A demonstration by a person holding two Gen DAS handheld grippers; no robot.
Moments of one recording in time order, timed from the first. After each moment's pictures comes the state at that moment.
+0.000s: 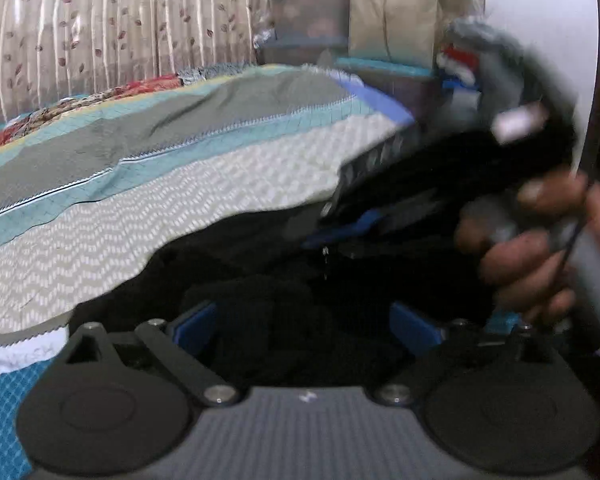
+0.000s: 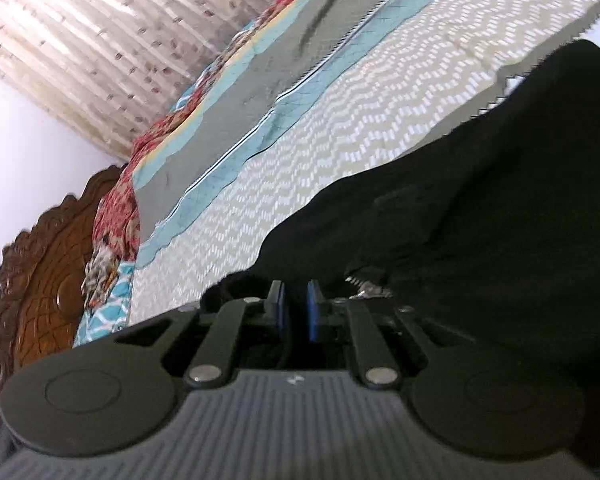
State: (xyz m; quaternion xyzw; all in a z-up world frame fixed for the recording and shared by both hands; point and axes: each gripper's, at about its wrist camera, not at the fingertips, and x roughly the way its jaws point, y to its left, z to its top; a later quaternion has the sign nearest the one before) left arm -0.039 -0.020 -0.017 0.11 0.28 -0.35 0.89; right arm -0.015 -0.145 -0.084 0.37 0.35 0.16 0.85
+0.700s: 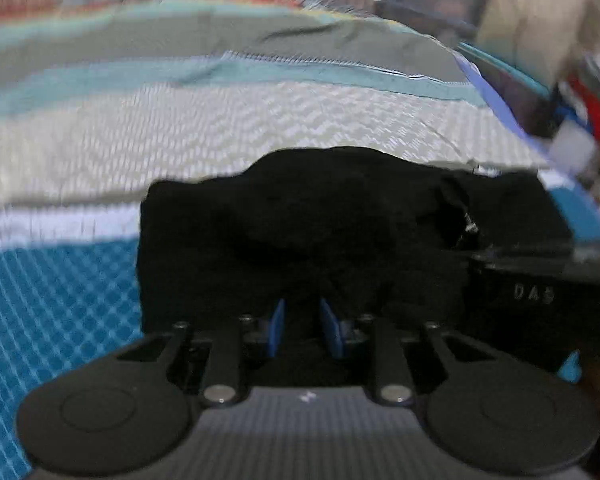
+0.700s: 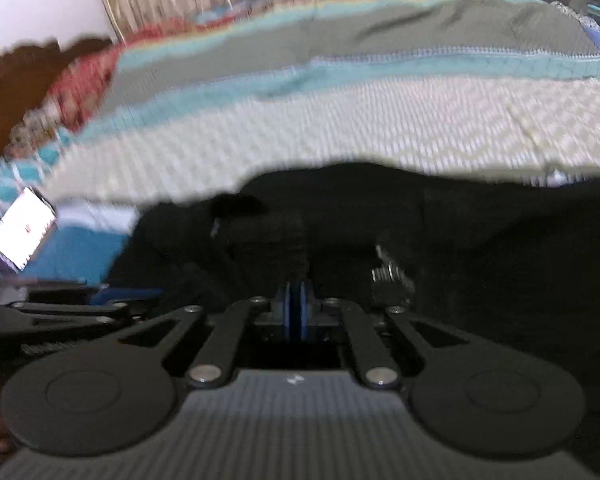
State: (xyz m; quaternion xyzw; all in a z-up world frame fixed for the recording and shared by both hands) left arm 0.017 0.014 -0.066 0.04 0.38 -0.23 0.89; right arm -0.008 -0.098 -0.100 0.09 0.37 0.13 0.92
